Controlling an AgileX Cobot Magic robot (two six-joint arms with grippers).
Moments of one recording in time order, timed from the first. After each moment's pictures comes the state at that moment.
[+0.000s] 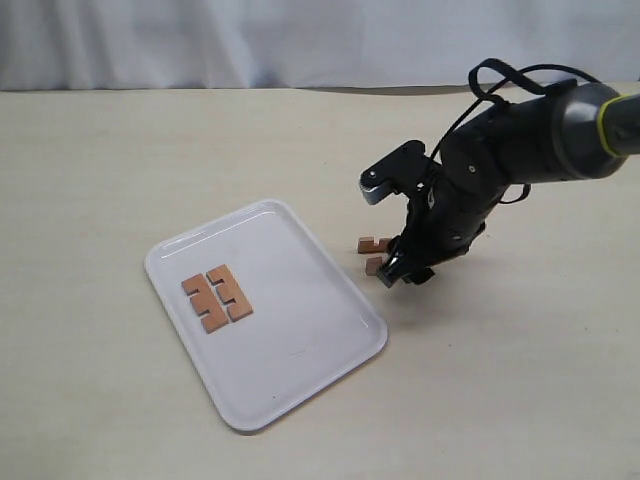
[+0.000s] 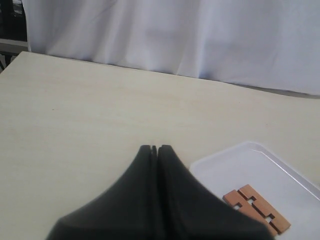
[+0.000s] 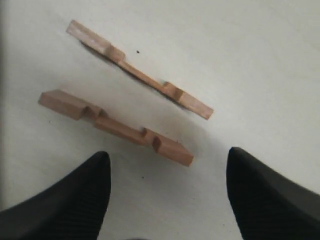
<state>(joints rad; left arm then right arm) -0.09 0.00 0.00 0.01 0.30 -0.21 0.14 1.96 -1.13 -0.22 0.56 -0.04</state>
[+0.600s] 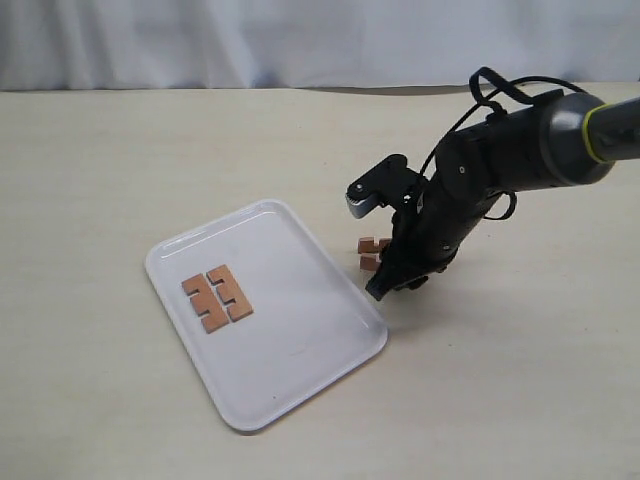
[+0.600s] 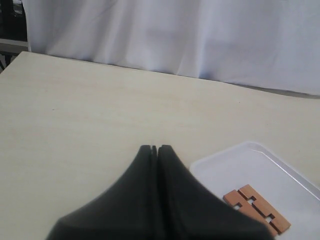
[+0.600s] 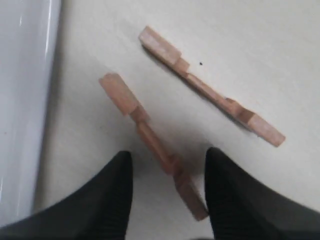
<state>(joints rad) -0.09 0.00 0.00 0.01 0.30 -0.21 0.14 1.99 -1.13 -0.02 0.53 -0.29</state>
